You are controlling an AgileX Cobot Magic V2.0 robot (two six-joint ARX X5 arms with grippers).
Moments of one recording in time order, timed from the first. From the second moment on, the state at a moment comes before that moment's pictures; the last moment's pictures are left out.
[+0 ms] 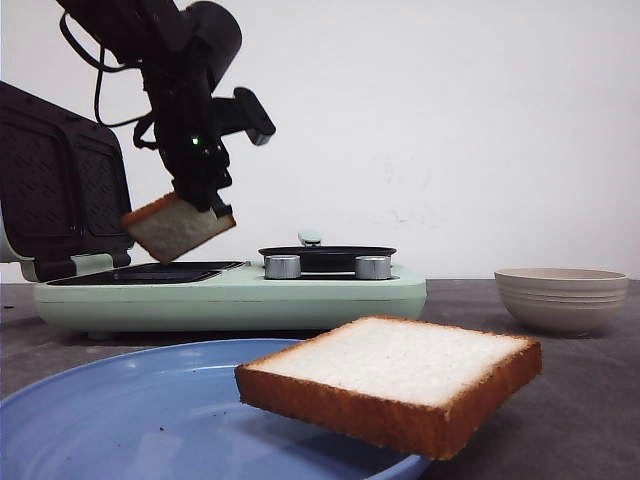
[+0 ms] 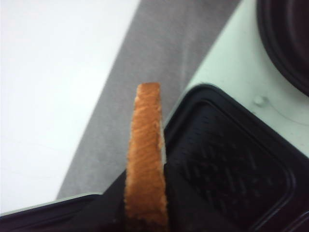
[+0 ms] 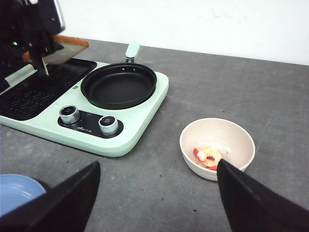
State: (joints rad) left arm -0.42 1.97 1.53 -0.18 -0.45 0.85; right arm 0.24 0.39 0.60 -0.50 -0.16 0.05
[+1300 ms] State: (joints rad) left arm -0.40 1.98 1.66 -0.50 -0.34 0.49; right arm 0.24 0.39 0.60 -0.50 -0.16 0.05
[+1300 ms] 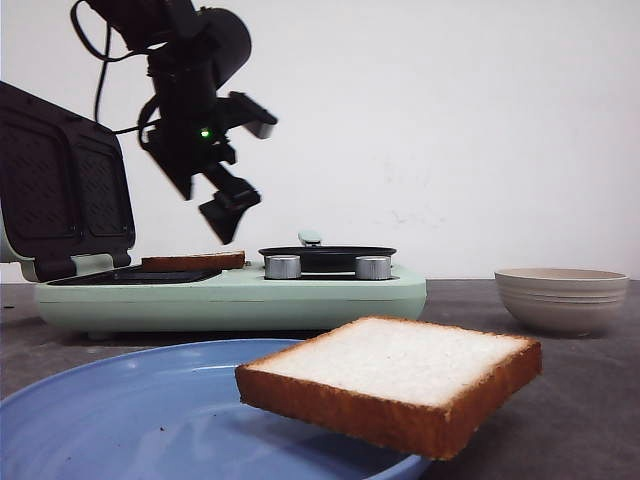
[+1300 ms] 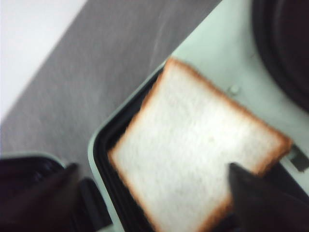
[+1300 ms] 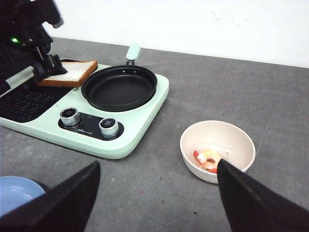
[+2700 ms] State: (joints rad) left arm -0.45 0.87 1.32 -0.91 0.10 0.05; right arm 0.24 1.15 0.60 -0.45 -0.67 0.35
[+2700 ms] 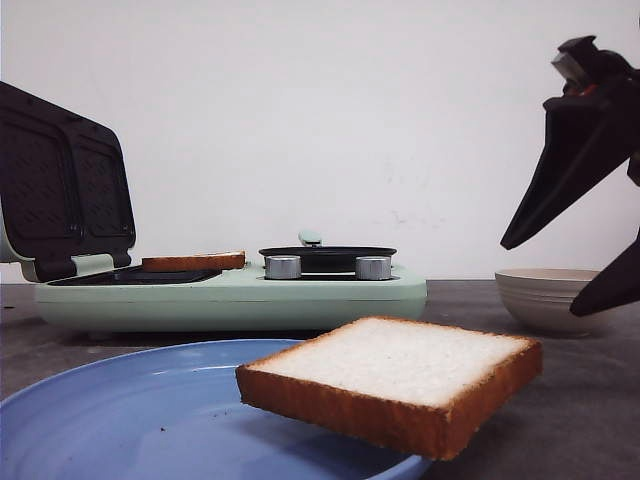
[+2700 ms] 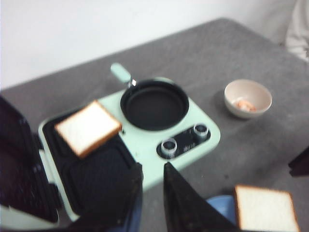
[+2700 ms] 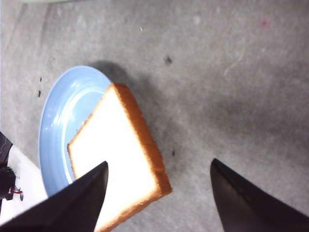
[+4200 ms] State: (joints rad) left arm -0.45 0.75 1.26 -0.88 0.11 0.04; right arm 0.33 1.44 0.60 -0.38 -0.88 0.24
